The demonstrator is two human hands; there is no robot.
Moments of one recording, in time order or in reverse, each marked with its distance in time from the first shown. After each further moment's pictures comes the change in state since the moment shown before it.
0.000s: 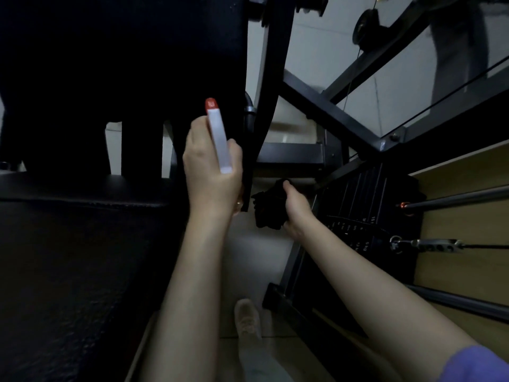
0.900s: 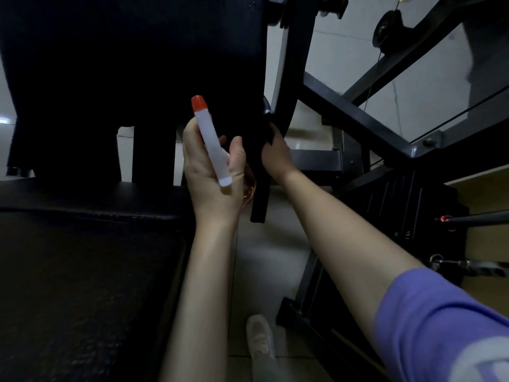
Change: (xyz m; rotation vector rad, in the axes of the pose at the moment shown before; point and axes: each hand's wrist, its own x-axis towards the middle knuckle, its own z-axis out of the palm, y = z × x) left_hand 0.005 -0.036 0.007 -0.240 0.095 0.013; right_hand 0.068 -0.054 0.095 -0.711 -0.119 -0.671
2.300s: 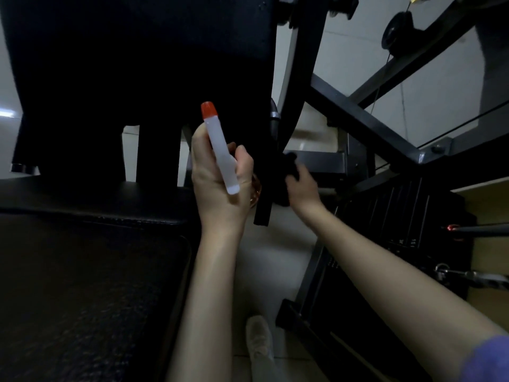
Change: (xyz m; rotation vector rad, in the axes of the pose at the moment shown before) left_hand -0.001 0.005 0.001 0.000 0.006 -0.068; right_hand -0.050 0.036 -0.019 -0.005 0.058 0.096
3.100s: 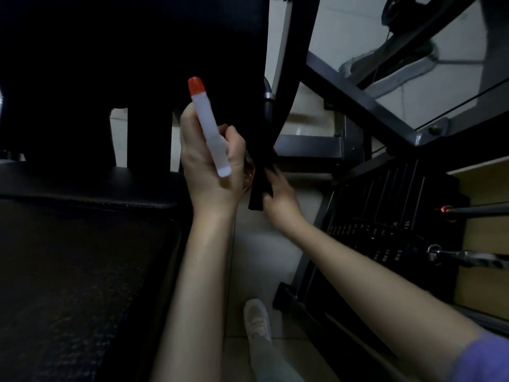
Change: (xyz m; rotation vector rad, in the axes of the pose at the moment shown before) left_hand 0.000 -0.002 0.001 0.028 0.020 -0.002; right_hand -0.039 0.026 0.027 -0.180 -0.106 -0.165
